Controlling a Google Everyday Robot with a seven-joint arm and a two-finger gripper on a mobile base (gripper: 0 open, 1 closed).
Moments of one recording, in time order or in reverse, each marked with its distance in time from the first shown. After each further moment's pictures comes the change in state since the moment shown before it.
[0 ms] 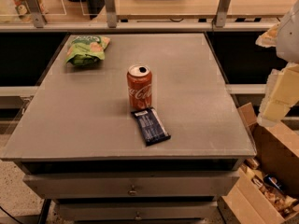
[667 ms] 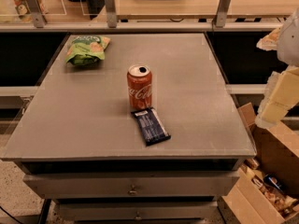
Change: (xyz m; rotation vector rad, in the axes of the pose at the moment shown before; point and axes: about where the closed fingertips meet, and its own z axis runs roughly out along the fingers) arm 0.003 0.000 0.007 -0.006 -0.038 0.032
